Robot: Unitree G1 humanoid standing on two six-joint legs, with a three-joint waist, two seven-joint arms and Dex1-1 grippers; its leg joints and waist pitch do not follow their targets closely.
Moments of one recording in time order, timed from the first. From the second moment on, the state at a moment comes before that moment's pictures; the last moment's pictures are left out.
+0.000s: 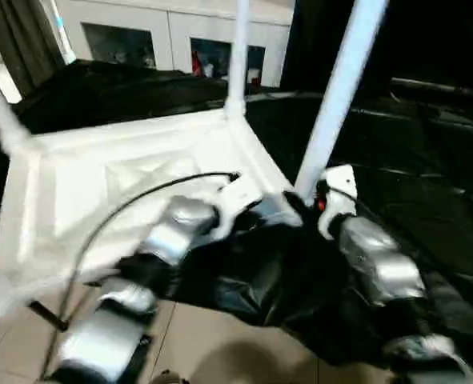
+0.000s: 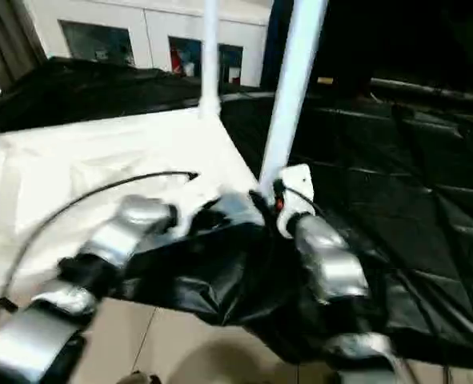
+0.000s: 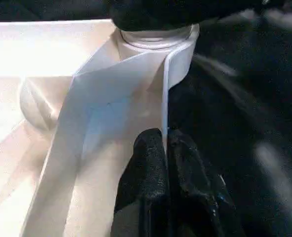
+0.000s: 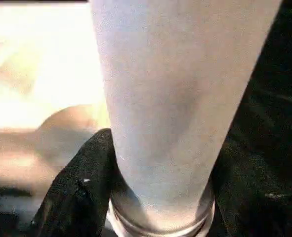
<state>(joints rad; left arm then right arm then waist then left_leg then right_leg) -0.76 0.07 -0.25 0.77 0.17 0.23 -0.78 -0.48 -0.08 -0.05 0.46 0.10 0.29 0.25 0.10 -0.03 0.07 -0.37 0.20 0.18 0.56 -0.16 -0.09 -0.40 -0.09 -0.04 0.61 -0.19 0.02</state>
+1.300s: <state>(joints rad) -0.65 0.30 -0.28 0.61 0.09 0.08 -1.23 -0.42 -0.45 0.16 0.28 0.15 0.27 1.02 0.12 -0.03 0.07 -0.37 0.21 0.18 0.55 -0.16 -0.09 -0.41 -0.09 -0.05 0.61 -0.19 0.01</state>
